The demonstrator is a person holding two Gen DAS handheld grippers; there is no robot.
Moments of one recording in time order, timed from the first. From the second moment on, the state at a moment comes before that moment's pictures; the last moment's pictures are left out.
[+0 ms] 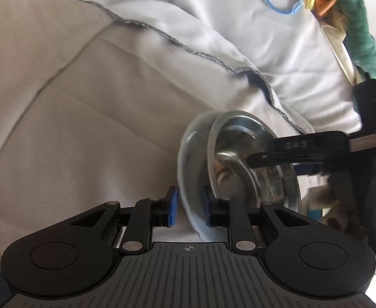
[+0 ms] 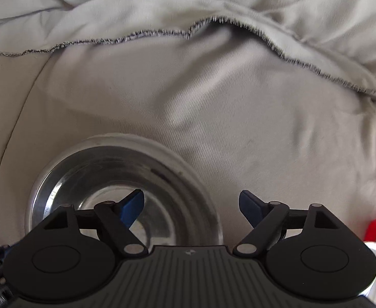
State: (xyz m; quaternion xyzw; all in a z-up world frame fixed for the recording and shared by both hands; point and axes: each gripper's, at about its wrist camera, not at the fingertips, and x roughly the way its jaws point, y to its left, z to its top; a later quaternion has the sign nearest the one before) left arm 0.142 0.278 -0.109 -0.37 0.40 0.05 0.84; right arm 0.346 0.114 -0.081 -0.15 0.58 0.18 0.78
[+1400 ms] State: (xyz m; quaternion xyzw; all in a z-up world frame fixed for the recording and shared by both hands) left arm 0.176 0.201 -0.067 -0.18 0.45 0.16 0.86; right arm 0.284 -0.167 -0.046 0.03 0.37 0.21 0.90
